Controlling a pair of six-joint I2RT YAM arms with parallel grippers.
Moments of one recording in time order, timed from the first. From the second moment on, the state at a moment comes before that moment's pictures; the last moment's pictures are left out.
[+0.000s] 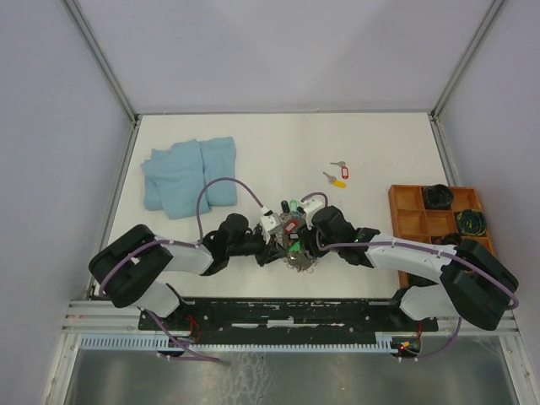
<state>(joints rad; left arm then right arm) -0.79 1.51 0.36 0.71 0.52 -0.02 0.85 1.32 0.58 -0.06 0.03 0.25</state>
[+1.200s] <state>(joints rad) -0.93 1.50 0.69 0.02 0.14 -0.29 0.85 1.26 0.51 -0.01 0.13 0.25</state>
